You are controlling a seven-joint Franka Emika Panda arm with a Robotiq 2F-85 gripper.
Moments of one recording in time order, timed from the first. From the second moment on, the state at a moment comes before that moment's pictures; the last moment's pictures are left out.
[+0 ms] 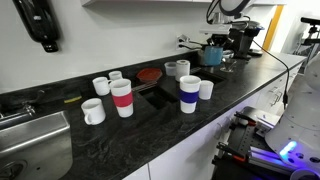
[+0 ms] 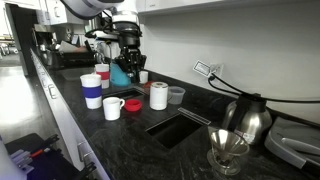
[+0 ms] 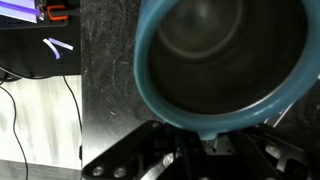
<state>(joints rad) -0.24 -0.44 -0.05 -2.53 -0.32 2.13 1.48</state>
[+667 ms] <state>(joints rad) -0.06 -0.44 0.10 -2.48 -0.26 2.20 1.45</state>
